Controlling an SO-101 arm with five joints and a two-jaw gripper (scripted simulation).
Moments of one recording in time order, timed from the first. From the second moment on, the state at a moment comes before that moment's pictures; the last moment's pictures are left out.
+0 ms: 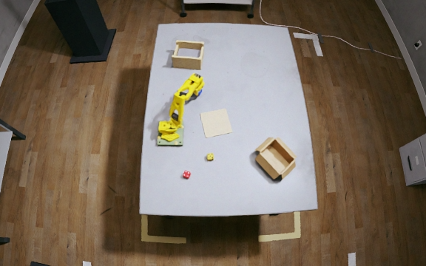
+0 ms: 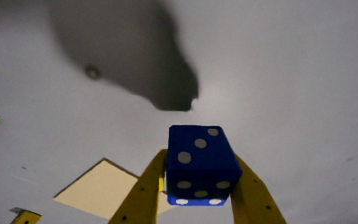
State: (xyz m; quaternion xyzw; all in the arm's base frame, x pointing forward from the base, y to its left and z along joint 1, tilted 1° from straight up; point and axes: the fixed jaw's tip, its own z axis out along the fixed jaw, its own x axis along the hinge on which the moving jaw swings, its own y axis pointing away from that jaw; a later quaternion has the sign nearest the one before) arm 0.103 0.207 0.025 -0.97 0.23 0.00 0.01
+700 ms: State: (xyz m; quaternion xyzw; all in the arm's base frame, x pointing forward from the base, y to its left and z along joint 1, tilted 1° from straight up) arm 0.104 0.208 0.020 -0.97 0.23 -0.01 0.02
